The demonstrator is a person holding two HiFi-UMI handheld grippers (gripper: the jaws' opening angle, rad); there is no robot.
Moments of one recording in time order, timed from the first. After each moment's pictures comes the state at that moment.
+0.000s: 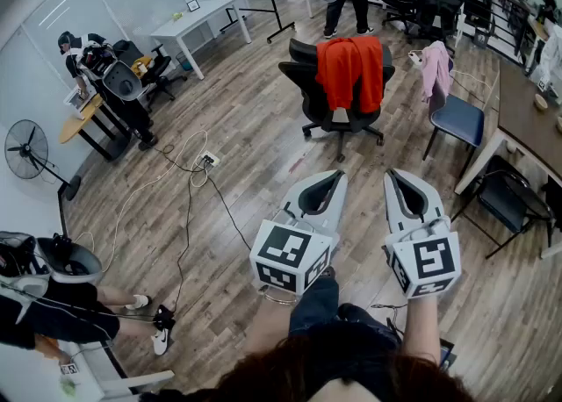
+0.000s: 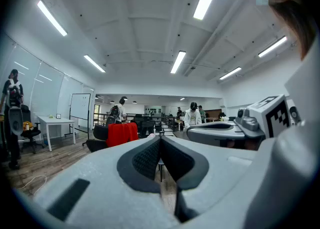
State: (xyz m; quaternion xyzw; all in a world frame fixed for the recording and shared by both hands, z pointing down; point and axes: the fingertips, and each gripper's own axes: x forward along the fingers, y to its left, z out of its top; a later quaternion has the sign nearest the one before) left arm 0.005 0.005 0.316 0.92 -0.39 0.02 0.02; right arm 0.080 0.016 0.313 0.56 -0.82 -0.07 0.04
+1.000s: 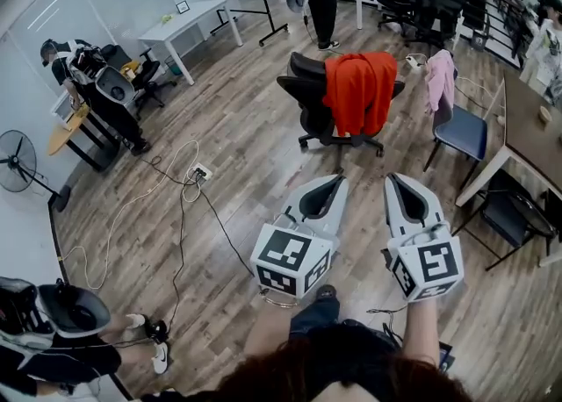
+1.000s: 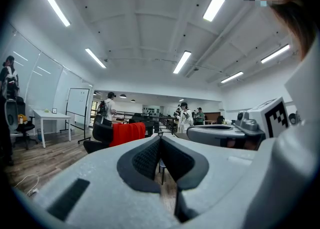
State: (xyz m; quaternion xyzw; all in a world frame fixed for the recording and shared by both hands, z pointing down) left arm -0.021 -0.130 0.328 0.93 -0.37 0.01 0.04; right arm 0.053 -0.116 0.320 0.57 -0.82 -0.04 0.01
